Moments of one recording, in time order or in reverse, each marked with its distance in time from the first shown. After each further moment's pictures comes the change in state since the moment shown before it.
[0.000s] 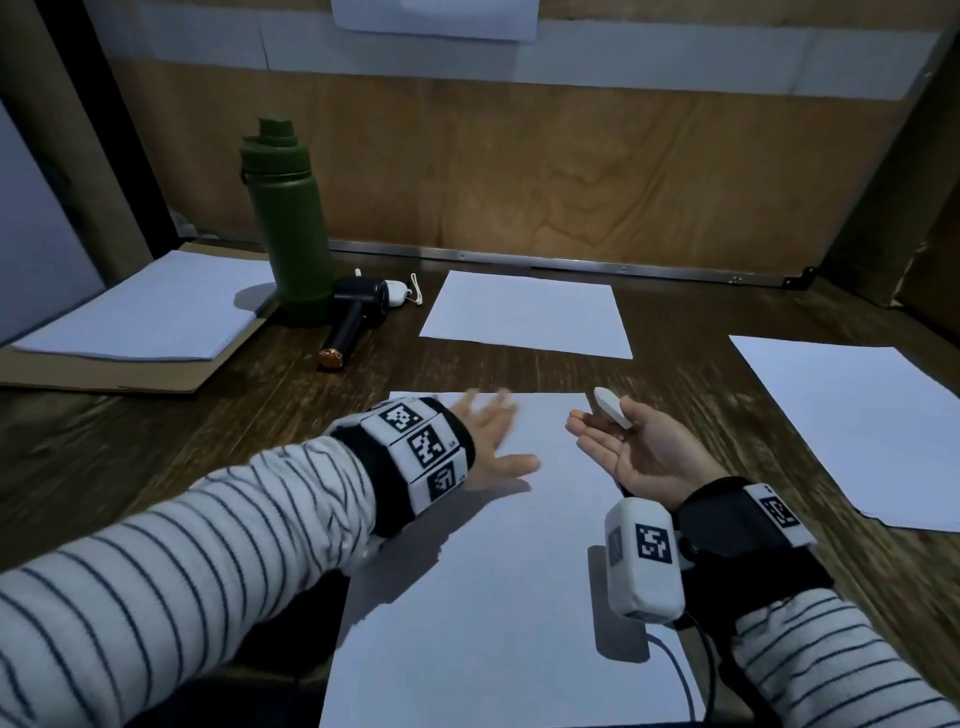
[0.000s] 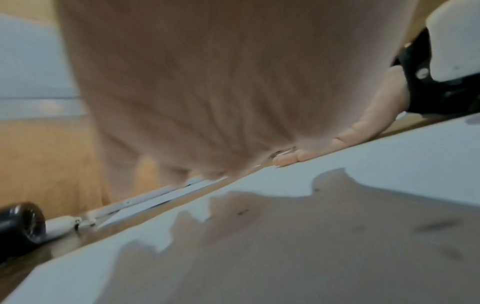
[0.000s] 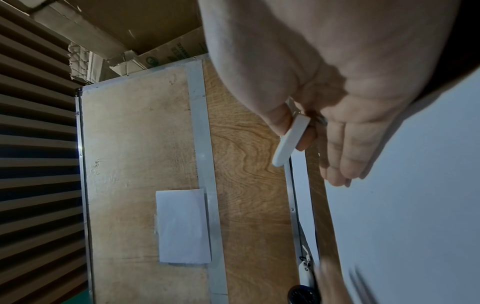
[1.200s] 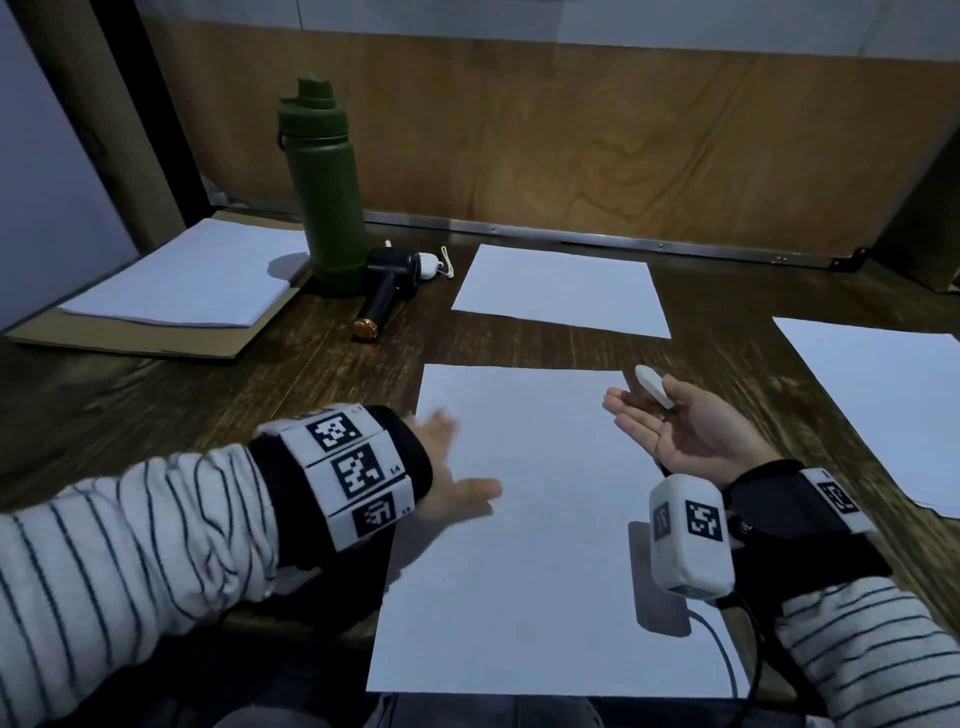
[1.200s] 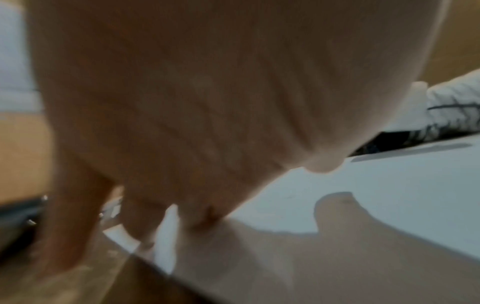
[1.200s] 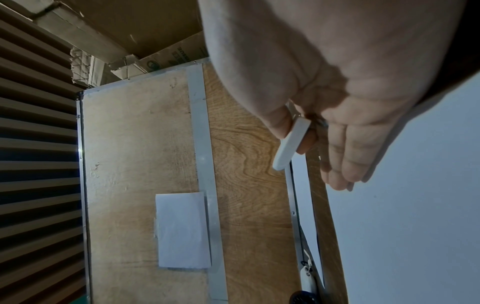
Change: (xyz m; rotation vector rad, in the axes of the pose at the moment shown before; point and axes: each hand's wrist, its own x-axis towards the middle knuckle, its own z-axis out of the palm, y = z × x) left_hand -0.053 -0.041 0.029 0.034 -0.139 -0.158; right_hand 0.000 -0.001 -0.002 -0.027 -0.003 -0.006
